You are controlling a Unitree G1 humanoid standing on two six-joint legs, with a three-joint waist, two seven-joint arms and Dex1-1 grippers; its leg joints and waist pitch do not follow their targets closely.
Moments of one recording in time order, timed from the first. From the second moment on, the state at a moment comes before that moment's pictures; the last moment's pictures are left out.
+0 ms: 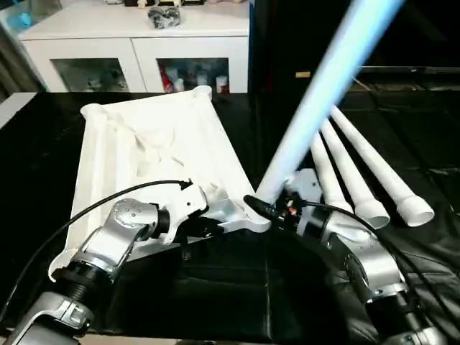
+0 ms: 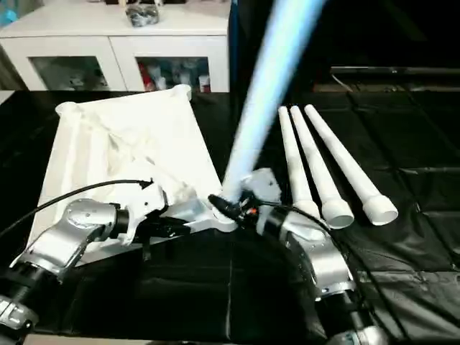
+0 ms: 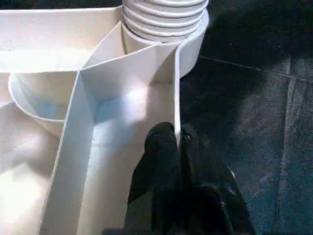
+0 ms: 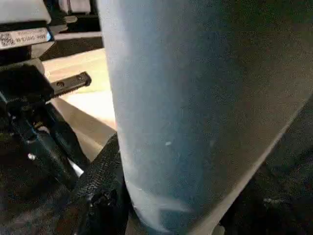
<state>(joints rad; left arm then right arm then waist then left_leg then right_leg) -0.46 0.47 -0.35 0.39 -0.07 0.17 -1.05 -0.33 -0.25 0.18 0.30 0.18 0.06 0.78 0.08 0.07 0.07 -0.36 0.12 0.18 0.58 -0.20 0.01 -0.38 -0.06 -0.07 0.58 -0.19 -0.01</state>
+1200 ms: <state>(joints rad) -0.50 0.55 -0.34 0.43 -0.03 0.15 -1.21 -0.49 -0.21 0.23 0.49 0.17 0.05 1.04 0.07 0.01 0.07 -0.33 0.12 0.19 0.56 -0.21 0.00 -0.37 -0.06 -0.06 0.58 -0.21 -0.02</state>
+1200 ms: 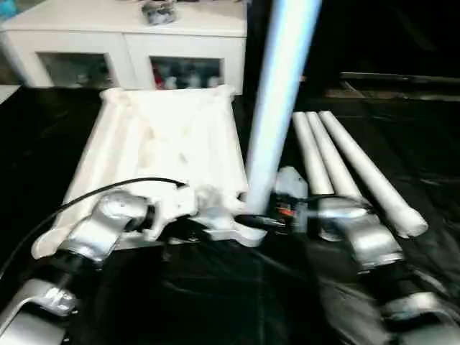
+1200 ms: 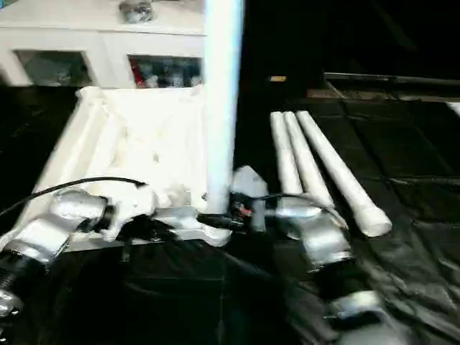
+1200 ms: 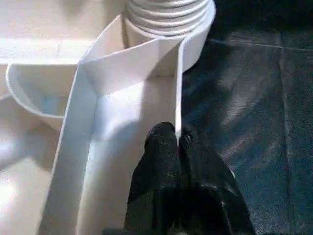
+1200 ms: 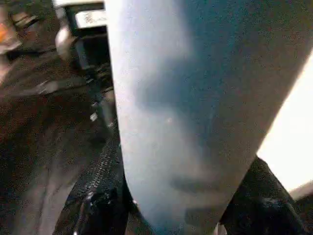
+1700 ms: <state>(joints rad) -0.28 0.33 -0.16 -0.05 0.01 0.71 -0.71 -0.67 0.02 0.14 0.73 0.10 0.07 0.50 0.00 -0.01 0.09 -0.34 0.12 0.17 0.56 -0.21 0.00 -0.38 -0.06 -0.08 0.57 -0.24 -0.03</state>
